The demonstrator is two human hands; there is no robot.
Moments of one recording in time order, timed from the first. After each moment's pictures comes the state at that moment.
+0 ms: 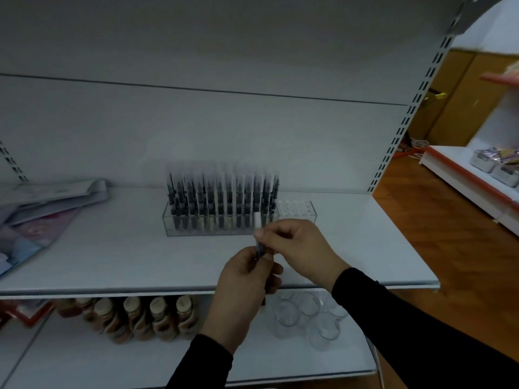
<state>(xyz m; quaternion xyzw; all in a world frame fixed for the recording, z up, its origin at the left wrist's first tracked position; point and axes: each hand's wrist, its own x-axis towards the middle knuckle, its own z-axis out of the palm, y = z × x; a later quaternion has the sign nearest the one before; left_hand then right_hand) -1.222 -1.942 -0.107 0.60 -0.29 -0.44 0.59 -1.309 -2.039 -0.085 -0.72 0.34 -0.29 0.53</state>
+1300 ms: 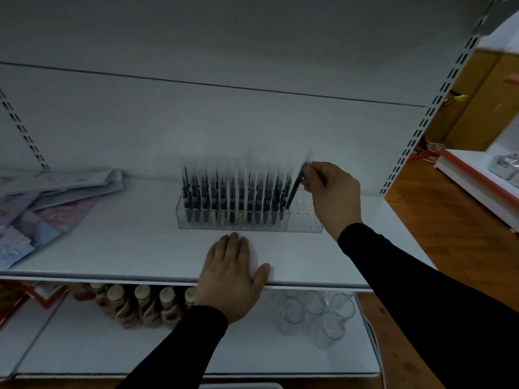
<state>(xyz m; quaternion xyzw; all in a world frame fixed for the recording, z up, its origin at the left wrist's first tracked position) -1.172 -1.955 -0.175 0.80 -0.58 0.01 0.13 -1.299 -2.101 -0.058 -0.71 0.40 -0.48 0.33</state>
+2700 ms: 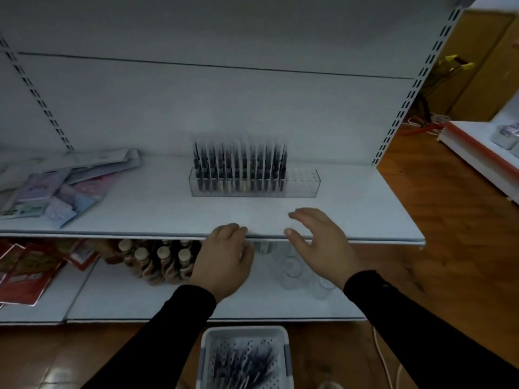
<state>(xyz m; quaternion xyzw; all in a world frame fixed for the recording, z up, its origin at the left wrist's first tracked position) -1.182 -1.882 -0.140 0.75 -0.63 -0.02 0.22 -1.366 -1.989 -0.116 -0.87 0.38 -0.24 0.21</state>
